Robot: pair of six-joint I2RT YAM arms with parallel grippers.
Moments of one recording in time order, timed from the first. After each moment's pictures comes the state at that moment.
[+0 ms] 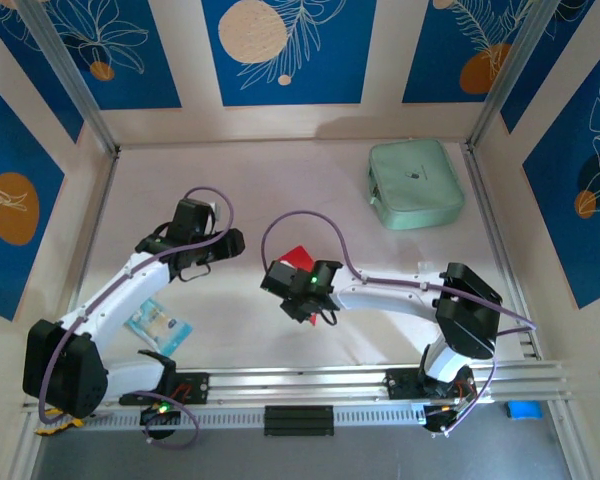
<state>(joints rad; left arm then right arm) -0.38 1.23 0.88 -0.54 0.11 -0.54 1.14 1.62 1.14 -0.80 0.25 0.31</state>
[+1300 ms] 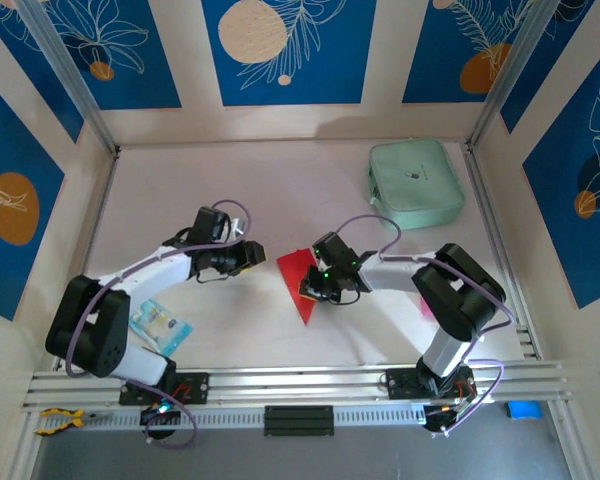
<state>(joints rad) -0.42 1.45 0.79 -0.27 0.50 -0.71 0.73 1.68 0.74 -0.10 -0.36 1.04</state>
